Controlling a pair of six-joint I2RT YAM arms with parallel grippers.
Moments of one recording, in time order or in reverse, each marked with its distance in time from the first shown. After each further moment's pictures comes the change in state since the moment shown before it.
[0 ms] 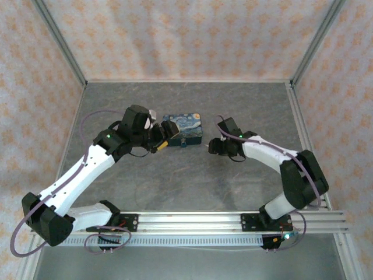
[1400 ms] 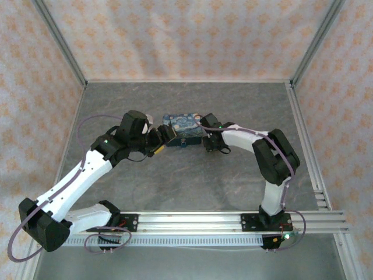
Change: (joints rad) left arm 0.000 -0.058 -0.067 -0.006 -0.042 0.002; right arm 0.077 0.319 0.246 -0.072 0.212 -0.189
